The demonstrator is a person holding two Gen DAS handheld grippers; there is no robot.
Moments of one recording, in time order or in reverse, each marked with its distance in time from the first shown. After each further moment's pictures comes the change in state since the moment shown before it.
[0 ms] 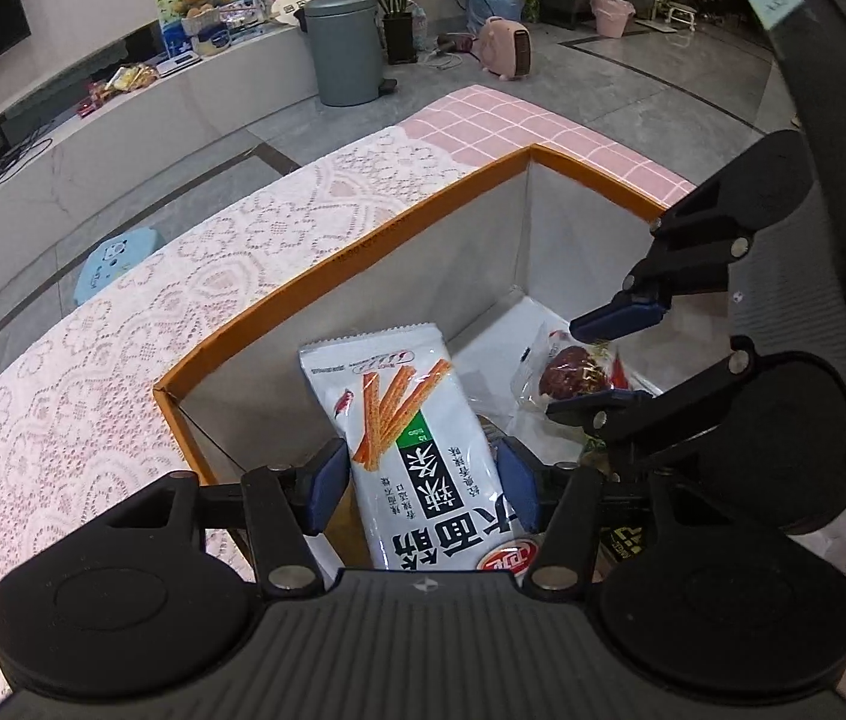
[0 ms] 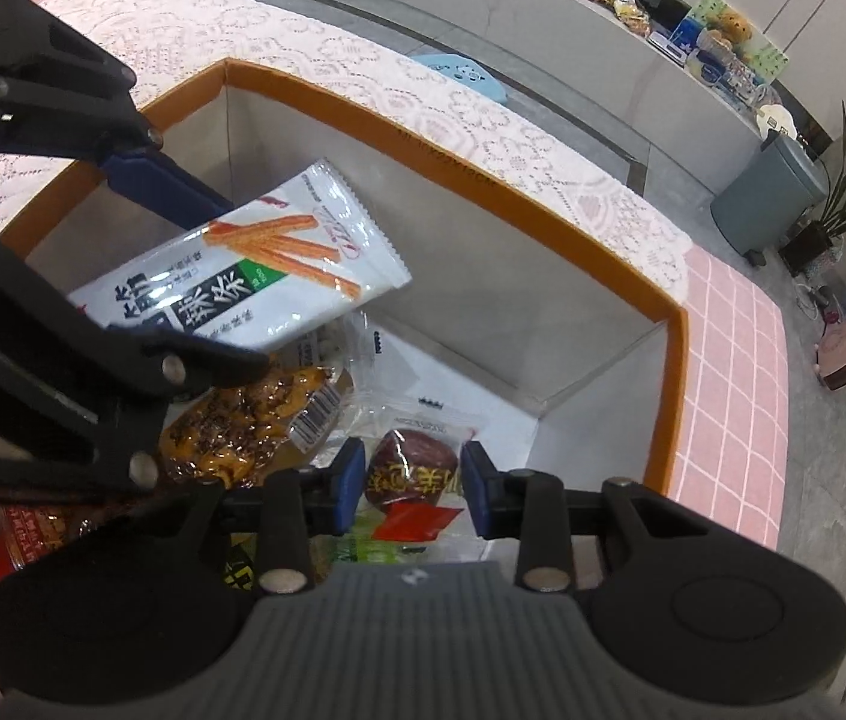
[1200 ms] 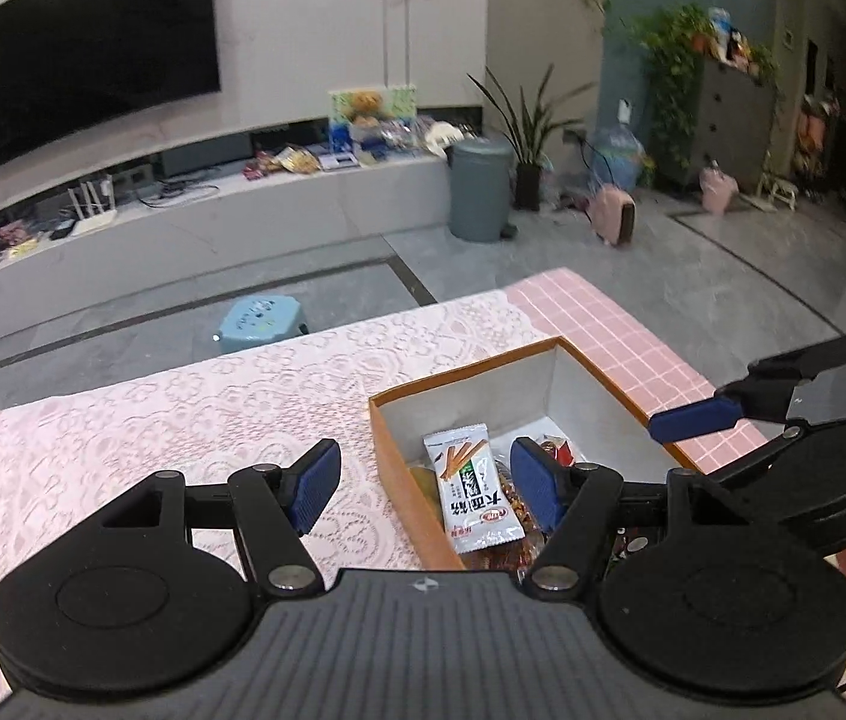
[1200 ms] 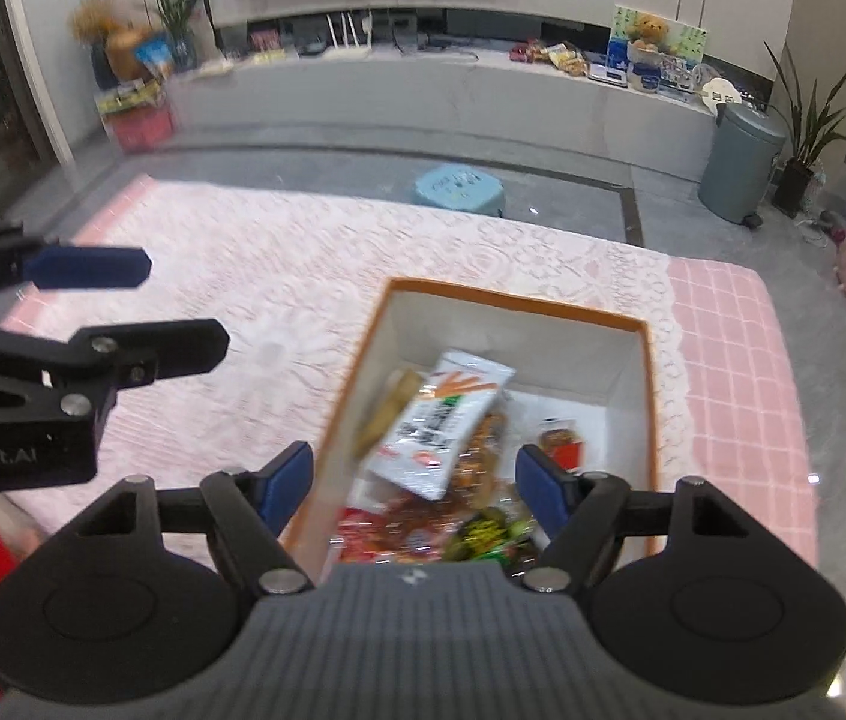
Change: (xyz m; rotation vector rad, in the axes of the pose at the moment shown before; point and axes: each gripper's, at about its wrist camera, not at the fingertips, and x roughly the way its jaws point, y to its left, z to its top) left arm -0.217 -0.020 -0.042 -0.278 -0.272 0.179; right arm -0.187 0.042 -0.025 0.346 -0.219 0.159
